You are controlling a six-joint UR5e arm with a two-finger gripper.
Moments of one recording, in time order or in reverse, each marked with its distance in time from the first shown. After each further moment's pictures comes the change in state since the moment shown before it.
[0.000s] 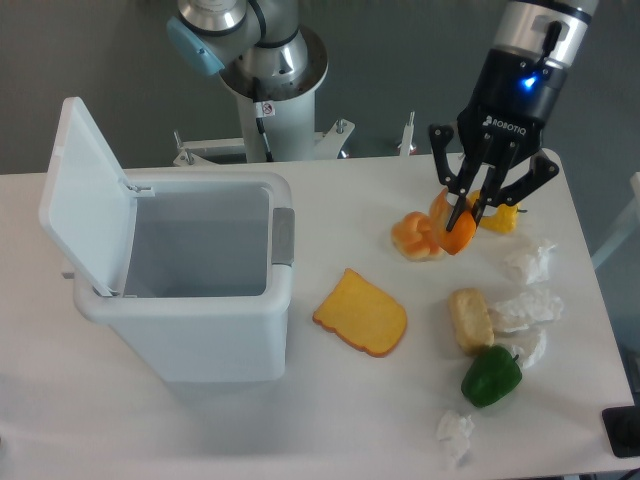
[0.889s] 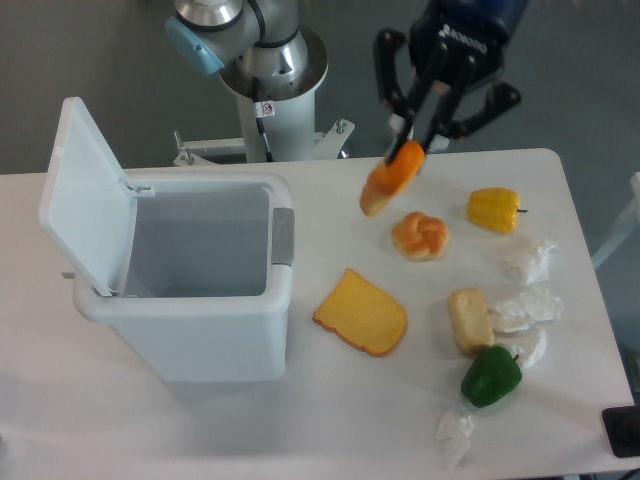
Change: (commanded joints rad) arm -0.066 0.138 -0.026 0.025 -0.201 -0.075
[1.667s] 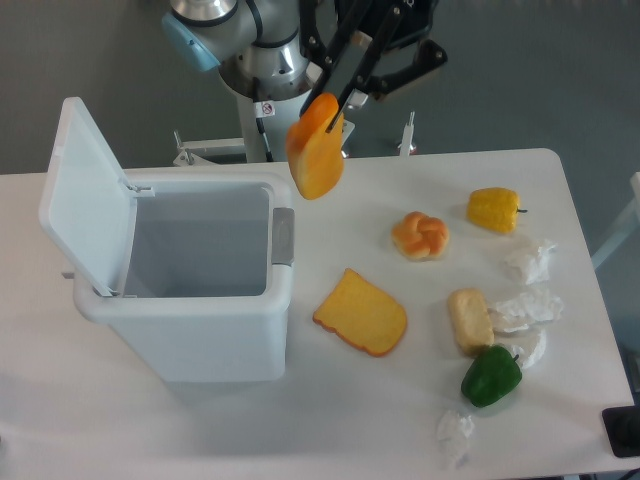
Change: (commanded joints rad) arm -0.017 0.025 0.008 0.061 -0.057 -0.153
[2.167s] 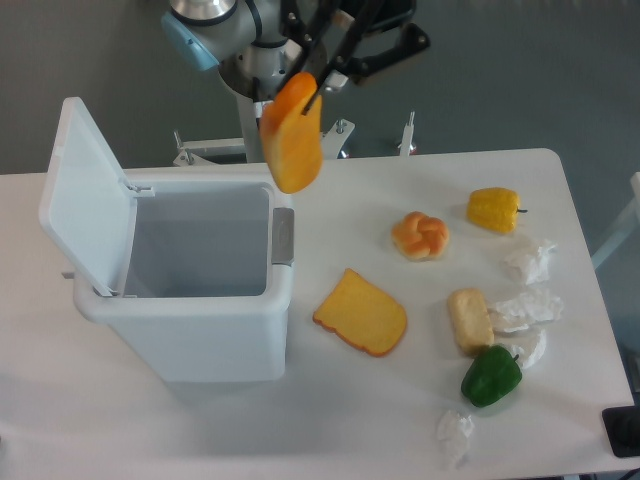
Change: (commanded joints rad) arm -0.035 -0.003 0.005 0.002 -0.046 0.000
